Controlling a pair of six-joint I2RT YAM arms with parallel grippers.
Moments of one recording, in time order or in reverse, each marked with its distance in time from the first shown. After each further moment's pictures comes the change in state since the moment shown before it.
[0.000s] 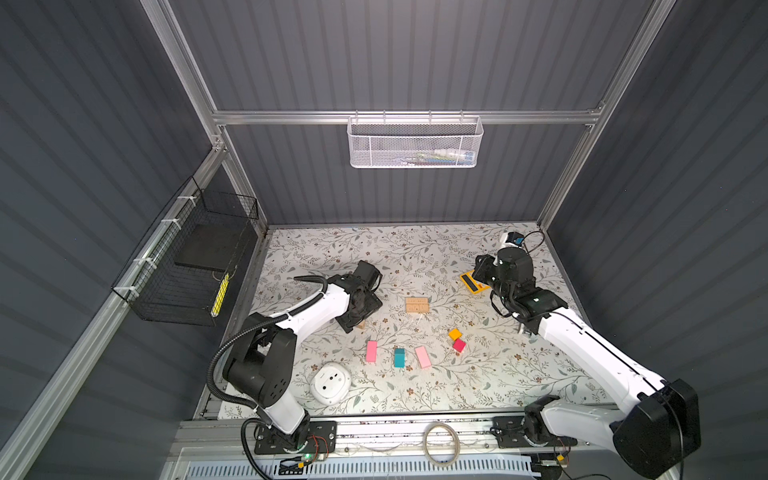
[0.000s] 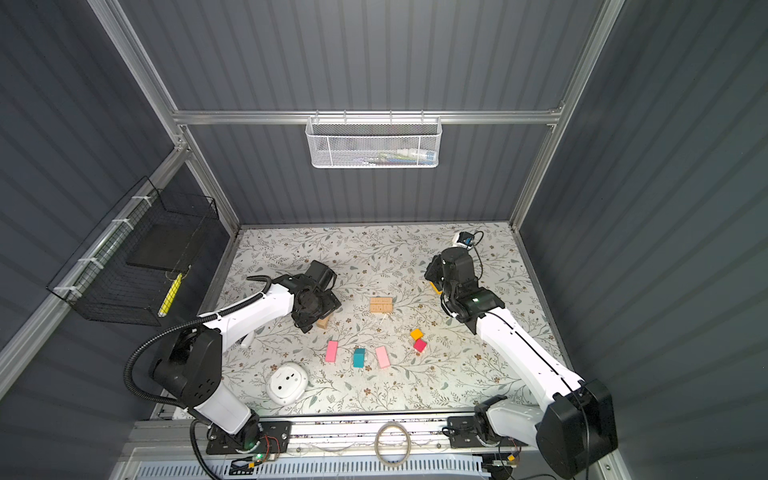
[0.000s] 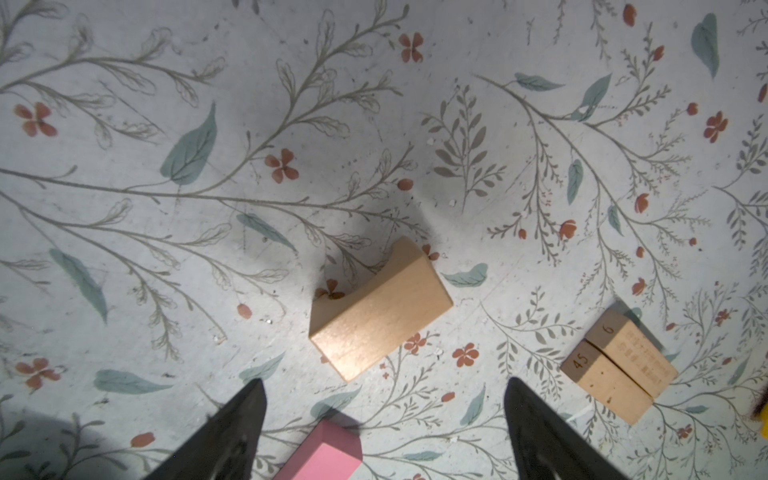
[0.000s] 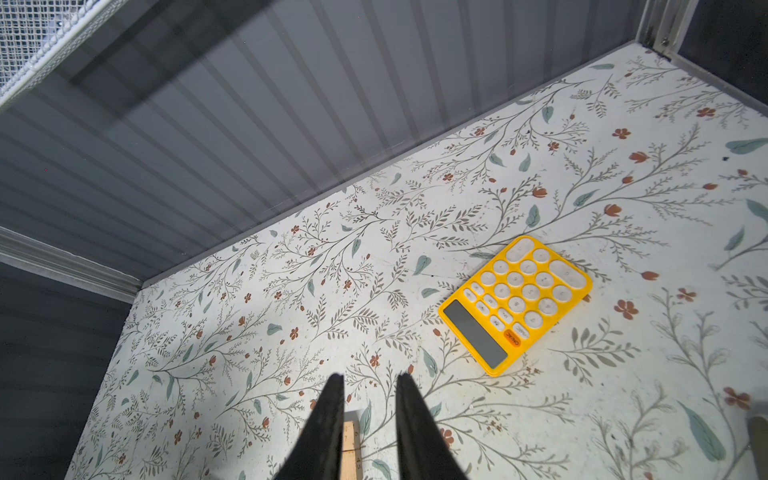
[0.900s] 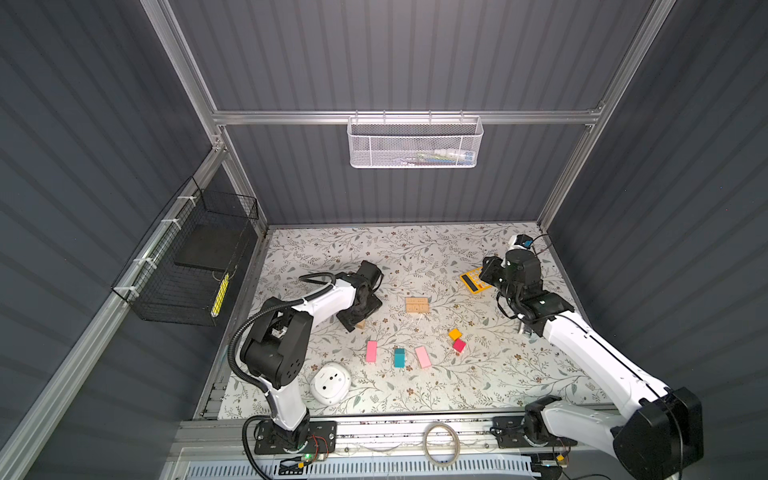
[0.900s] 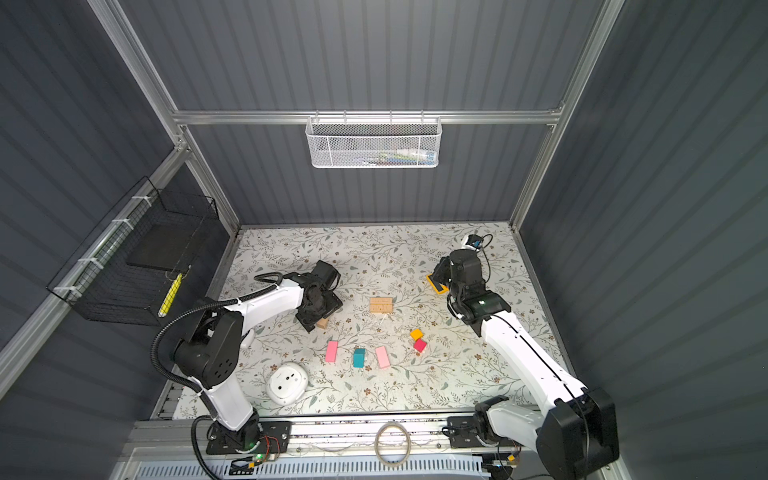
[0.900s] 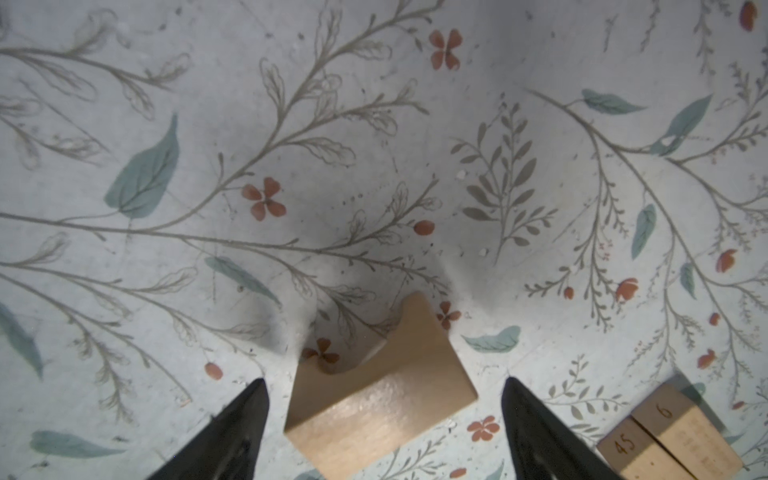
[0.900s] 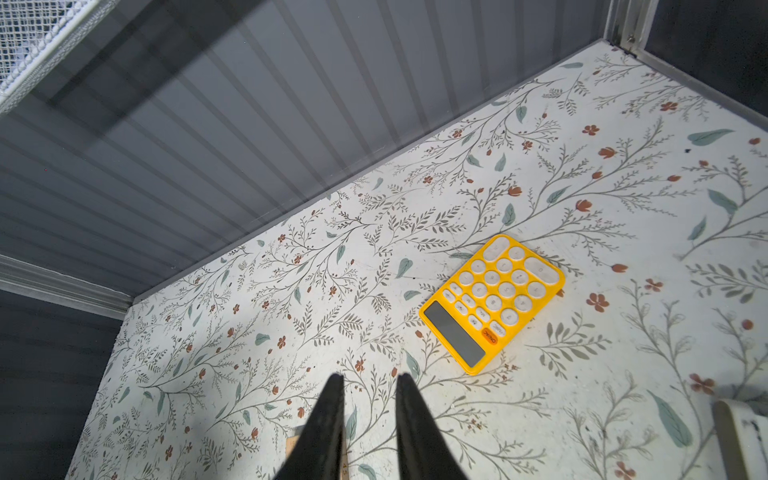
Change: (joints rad) left arm 0.037 0.131 0.037 0.034 0.005 -0.023; right arm -0.057 -0.029 -0.037 0.001 -0.024 0.011
